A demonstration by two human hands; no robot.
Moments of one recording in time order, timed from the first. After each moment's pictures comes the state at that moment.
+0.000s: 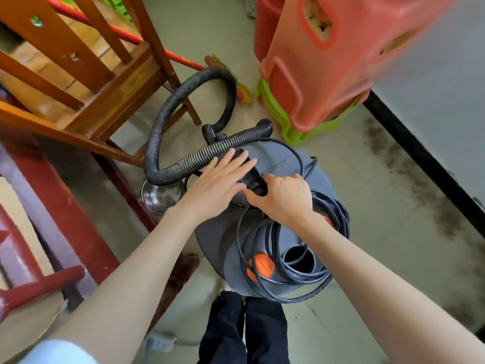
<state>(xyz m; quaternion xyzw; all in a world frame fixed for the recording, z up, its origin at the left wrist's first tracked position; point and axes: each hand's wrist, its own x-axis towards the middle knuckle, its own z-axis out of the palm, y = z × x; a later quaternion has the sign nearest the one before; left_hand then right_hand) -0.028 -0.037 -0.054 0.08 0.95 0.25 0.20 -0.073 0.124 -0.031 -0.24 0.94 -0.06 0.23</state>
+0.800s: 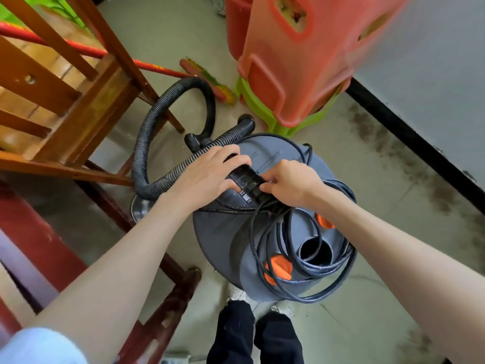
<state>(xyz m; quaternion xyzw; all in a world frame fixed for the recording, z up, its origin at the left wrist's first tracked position) -0.076 -0.055 -0.070 0.20 0.95 0.21 0.09 -0.118 0.135 -0.025 -0.19 0.91 -0.11 0.36</state>
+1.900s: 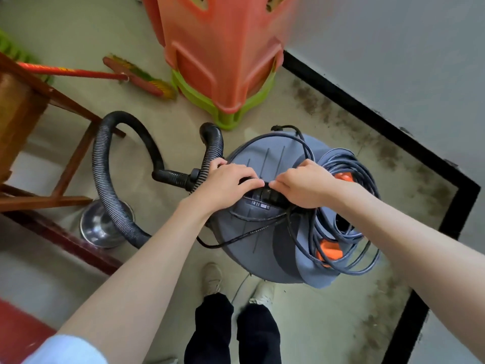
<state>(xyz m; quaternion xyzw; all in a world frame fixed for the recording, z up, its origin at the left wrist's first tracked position) -0.093 0.112 -0.077 0.16 0.89 0.33 0.26 -0.104 0.285 -0.019 -0.25 0.89 0.05 0.37</state>
